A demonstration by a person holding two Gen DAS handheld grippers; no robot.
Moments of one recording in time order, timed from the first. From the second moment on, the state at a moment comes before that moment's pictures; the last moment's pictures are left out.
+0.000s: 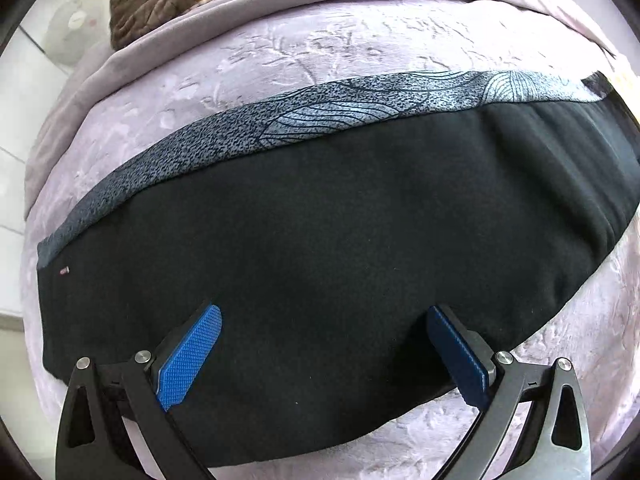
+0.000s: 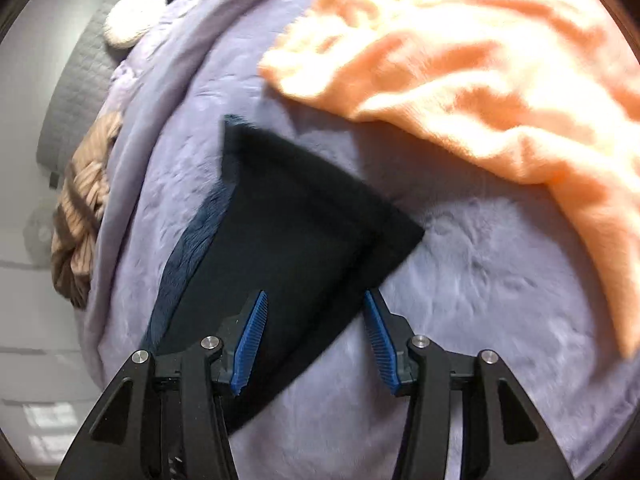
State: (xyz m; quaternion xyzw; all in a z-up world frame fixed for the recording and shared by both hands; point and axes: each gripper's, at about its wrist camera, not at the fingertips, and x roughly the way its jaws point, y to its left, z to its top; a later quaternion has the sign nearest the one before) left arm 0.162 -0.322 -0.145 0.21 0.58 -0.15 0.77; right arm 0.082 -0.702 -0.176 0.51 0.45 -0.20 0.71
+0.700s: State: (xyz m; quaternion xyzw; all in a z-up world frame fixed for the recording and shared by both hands) left arm 0.189 -0.347 -0.106 0.20 0.57 -0.16 0.78; right arm 0.074 -0.723 -0.133 0.44 0.45 -0.27 0.73
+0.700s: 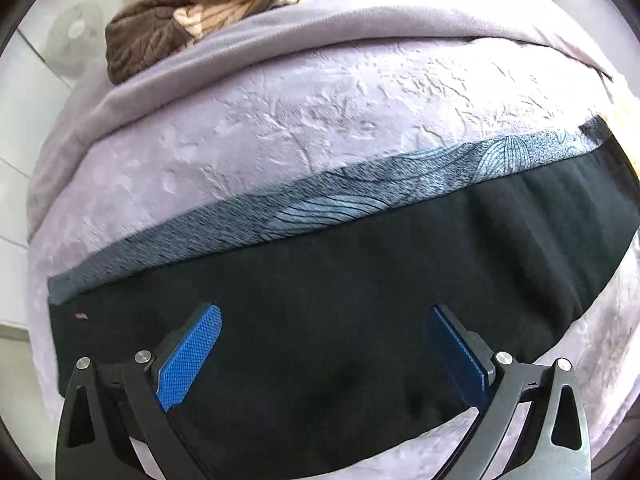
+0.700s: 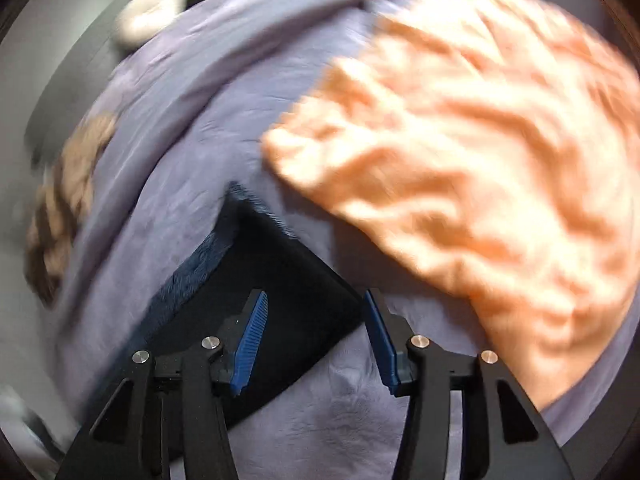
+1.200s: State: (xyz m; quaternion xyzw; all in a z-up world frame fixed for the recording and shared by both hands) left arm 0.155 -0.374 -0.136 0.24 0.59 -0.19 0.75; right arm 0.035 -0.726 -0.183 0.55 0.42 -0.23 0.68
